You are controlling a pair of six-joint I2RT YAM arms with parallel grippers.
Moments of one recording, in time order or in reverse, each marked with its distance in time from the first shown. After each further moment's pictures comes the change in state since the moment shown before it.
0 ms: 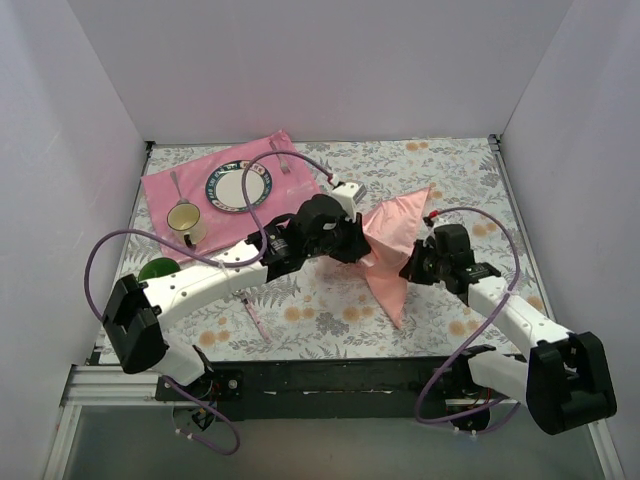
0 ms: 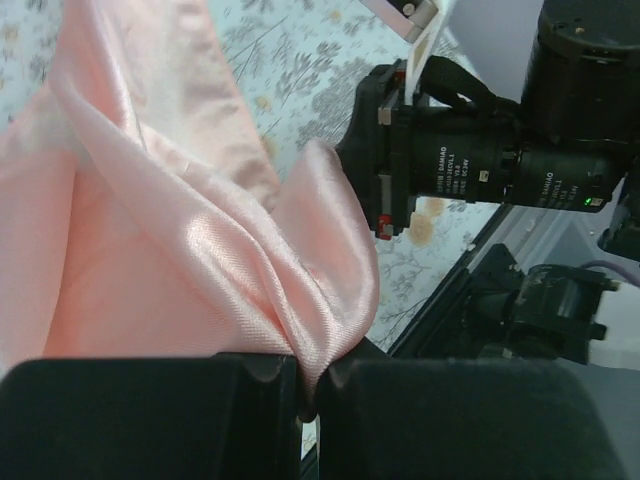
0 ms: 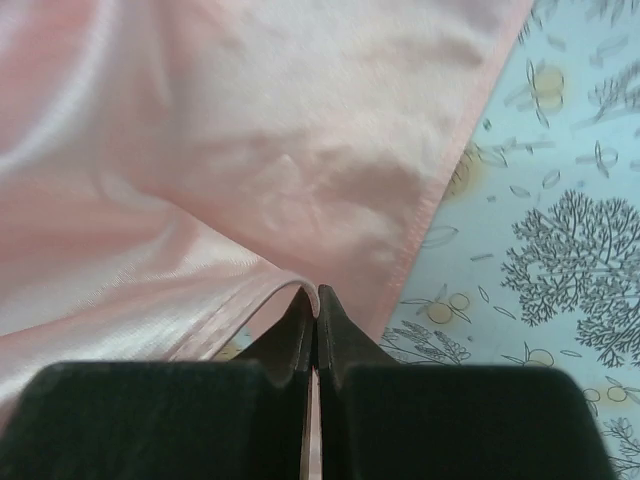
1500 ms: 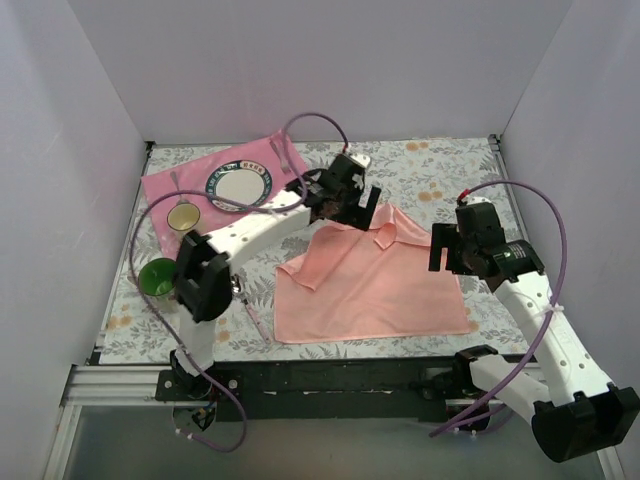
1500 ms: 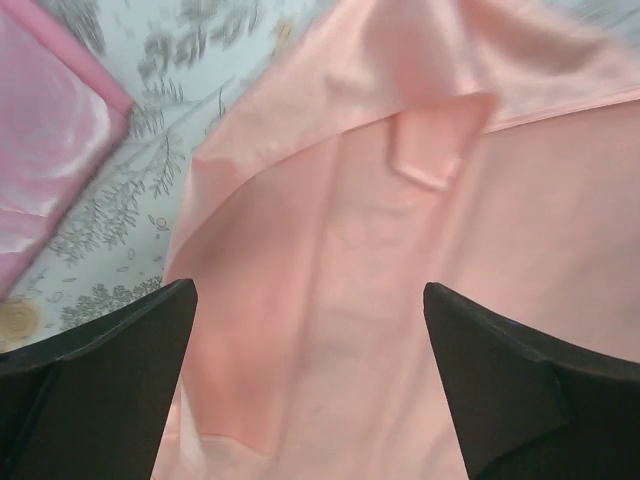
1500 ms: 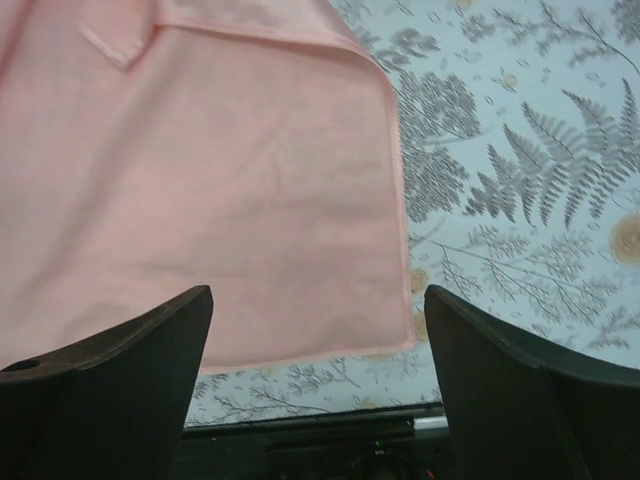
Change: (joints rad) left arm 0.157 0.610 0.626 -0.438 -0.197 0.230; right arm -0.002 -0.134 0.458 -0.767 0.467 -0.134
